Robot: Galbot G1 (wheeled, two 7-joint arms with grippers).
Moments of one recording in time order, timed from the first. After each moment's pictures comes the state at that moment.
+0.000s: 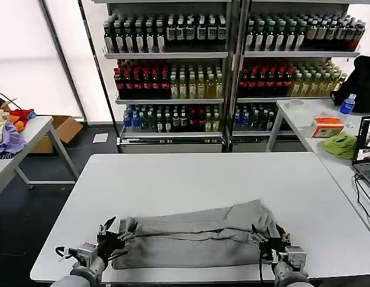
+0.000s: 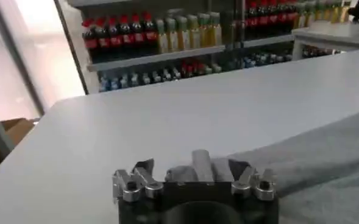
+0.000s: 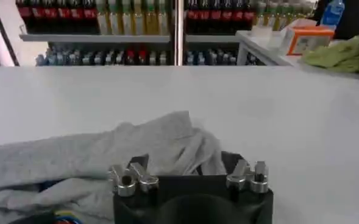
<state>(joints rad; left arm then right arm) 1.50 -1.21 -0.53 -2.04 -0.23 0.46 0.04 -1.54 1.19 0.48 2.22 0.45 -0.54 0.37</state>
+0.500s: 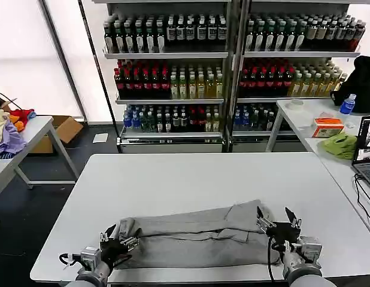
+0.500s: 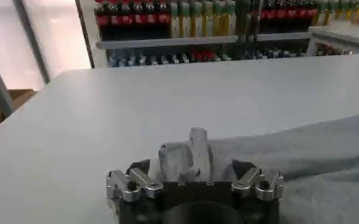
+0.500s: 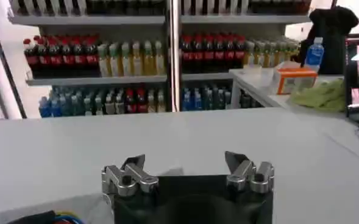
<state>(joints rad) 1.52 -1.29 -0.53 -2.03 -0.25 0.50 0.01 -1.50 1.18 0.51 2.29 0.47 -0.53 0.37</state>
